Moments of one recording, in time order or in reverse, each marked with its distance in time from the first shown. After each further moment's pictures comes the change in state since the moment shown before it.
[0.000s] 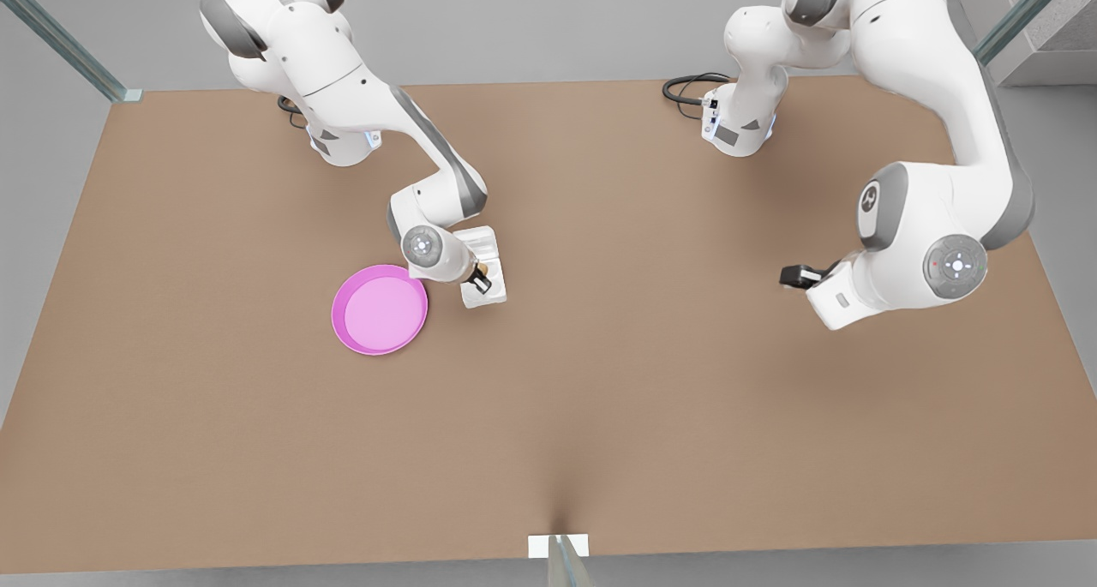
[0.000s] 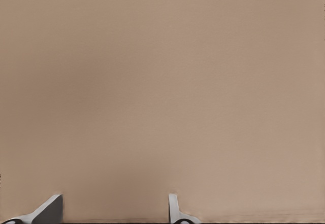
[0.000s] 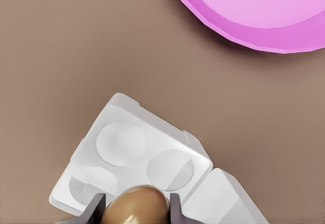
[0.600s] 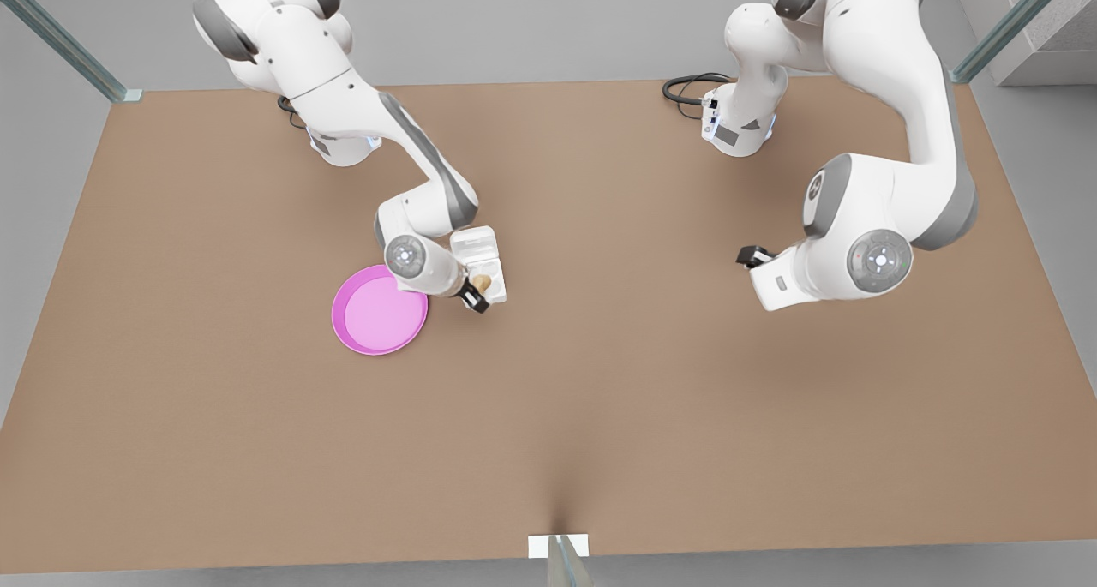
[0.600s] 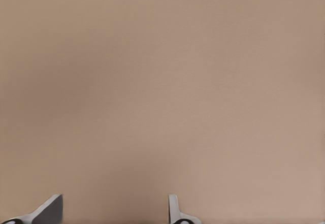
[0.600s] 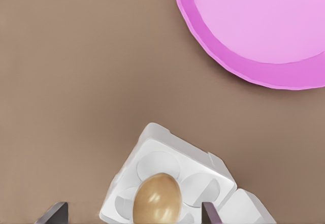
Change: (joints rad) left arm -0.125 0.000 -0.006 0.004 -0.011 -0.056 0.036; right arm -0.081 0.020 0.000 0.086 -0.008 0.000 -0.008
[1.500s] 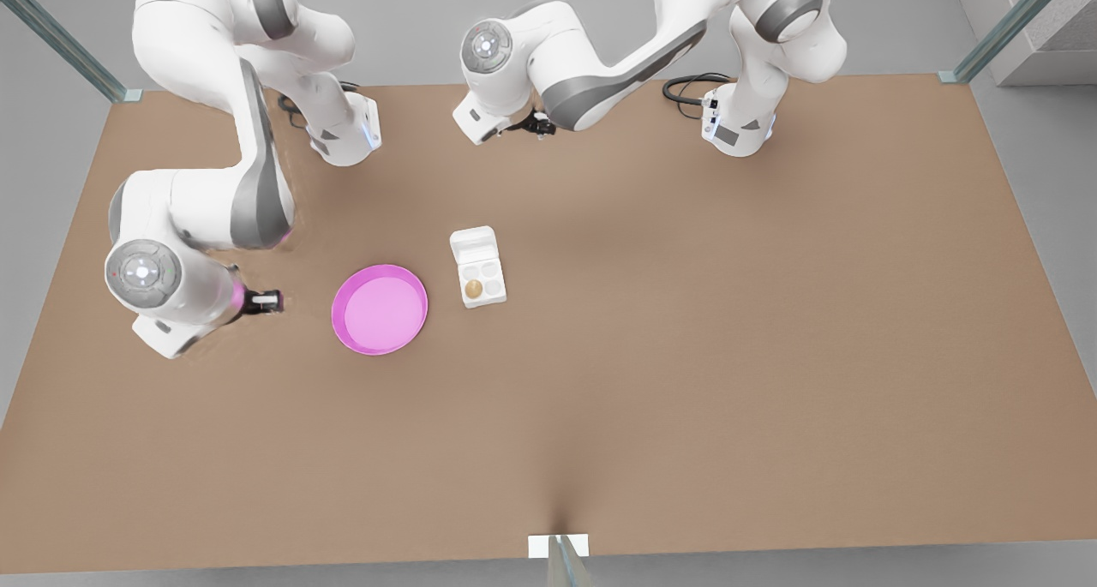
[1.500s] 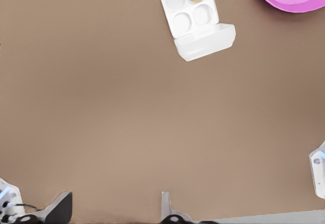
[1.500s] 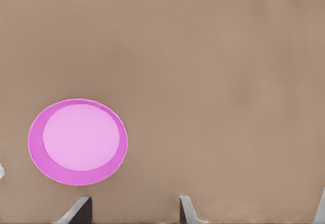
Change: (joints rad) left arm -0.409 0.126 -0.524 0.091 -0.026 0.109 -1.307; right arm -0.303 -0.060 -0.204 0.760 -0.457 -0.957 -1.172
